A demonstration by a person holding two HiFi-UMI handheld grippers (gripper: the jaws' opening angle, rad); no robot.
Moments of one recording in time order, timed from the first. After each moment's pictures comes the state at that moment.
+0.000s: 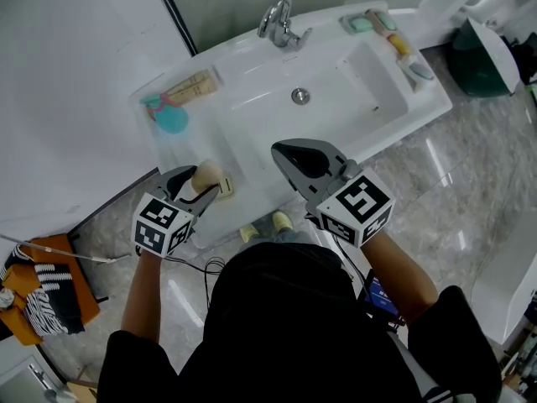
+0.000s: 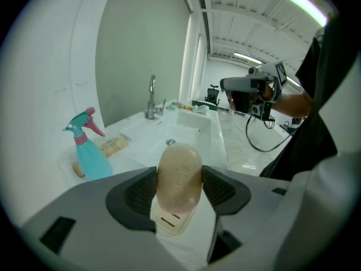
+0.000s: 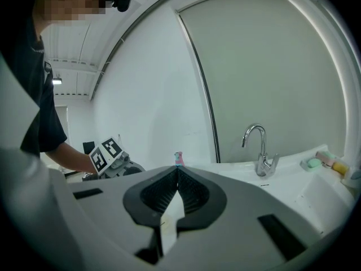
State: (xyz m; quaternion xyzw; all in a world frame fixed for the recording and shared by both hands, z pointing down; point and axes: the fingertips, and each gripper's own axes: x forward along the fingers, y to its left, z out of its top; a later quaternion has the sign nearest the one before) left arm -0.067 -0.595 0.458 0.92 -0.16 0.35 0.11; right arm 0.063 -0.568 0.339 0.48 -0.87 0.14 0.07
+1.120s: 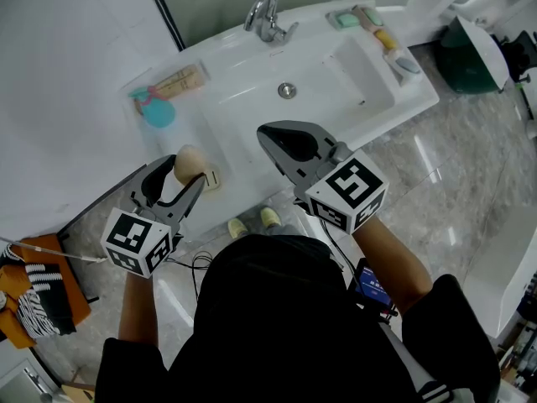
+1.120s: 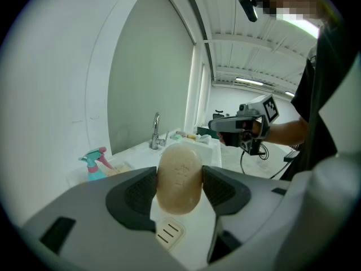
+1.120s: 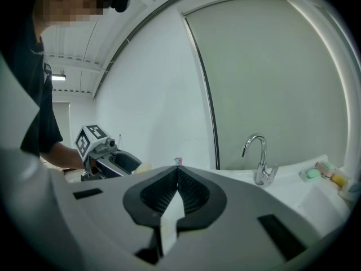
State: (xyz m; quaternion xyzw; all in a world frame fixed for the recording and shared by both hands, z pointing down) left arm -0.057 -0.583 0.364 0.95 -0.21 0.21 0.10; right arm 0.064 -0.569 0.317 0.47 -0.87 0.11 0.07
